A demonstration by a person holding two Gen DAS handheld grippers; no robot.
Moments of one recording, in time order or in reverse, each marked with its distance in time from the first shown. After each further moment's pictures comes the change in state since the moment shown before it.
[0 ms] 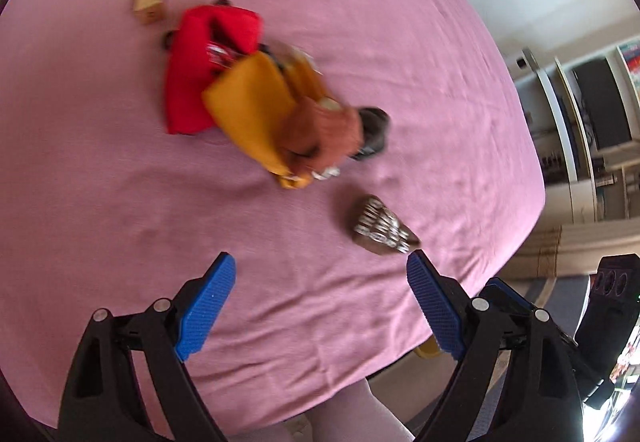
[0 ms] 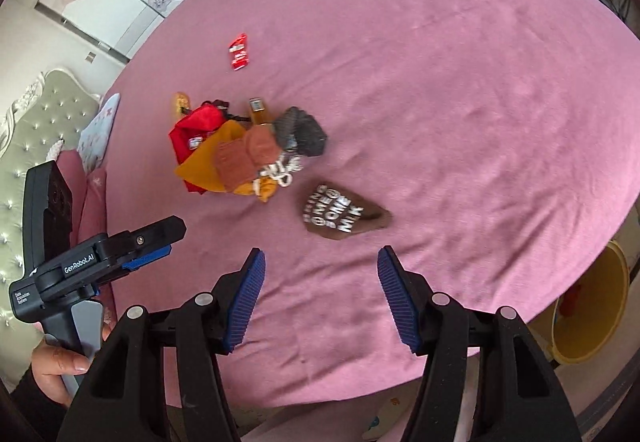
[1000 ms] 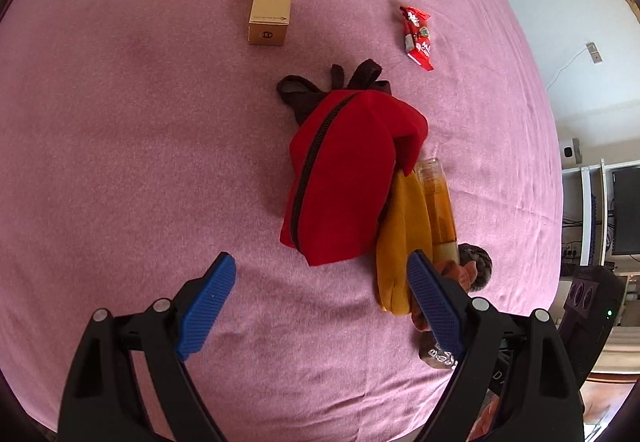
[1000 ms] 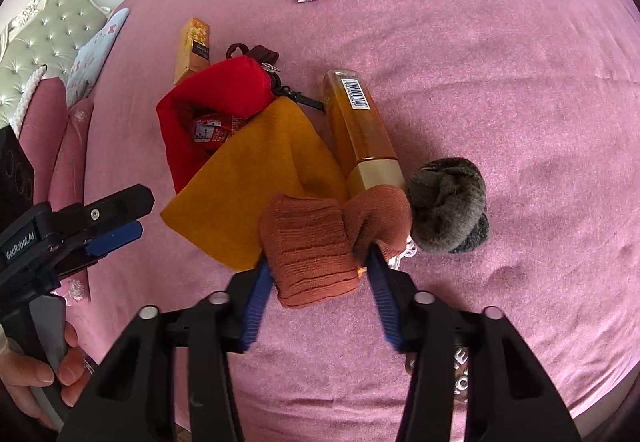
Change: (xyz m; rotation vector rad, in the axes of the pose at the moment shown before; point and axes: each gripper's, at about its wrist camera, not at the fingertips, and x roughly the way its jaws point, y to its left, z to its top) left arm 0.026 0.101 0.090 -0.266 -0.031 0.049; right arm 0.155 0.094 0.079 -0.220 0.226 -0.031
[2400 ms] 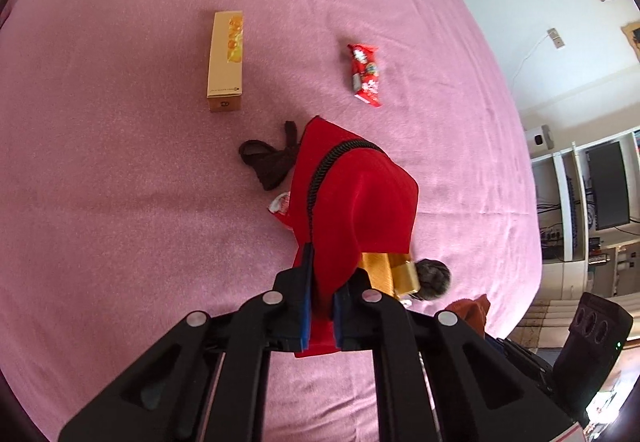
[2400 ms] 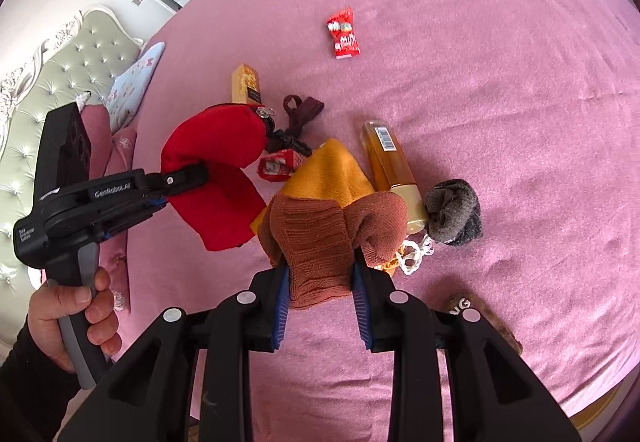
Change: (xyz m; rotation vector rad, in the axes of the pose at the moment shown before) left arm -0.047 -0.022 0.022 0.126 -0.073 -0.093; right arm -0.073 0.009 -0.014 0.014 -0.142 0.109
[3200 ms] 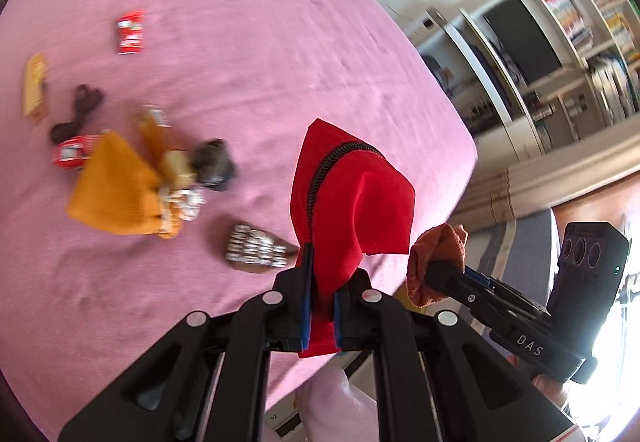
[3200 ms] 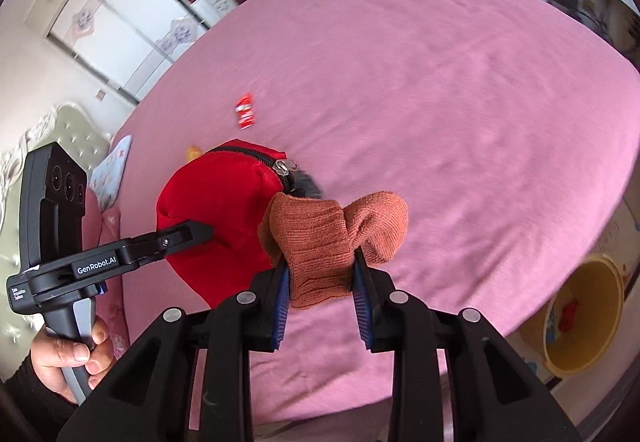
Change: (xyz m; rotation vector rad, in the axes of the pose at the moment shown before) left arm 0.003 -0.204 -0.142 0.441 0.158 -0.181; right arm -0.165 -0.121 -0.131 0.274 -0.278 -0.112
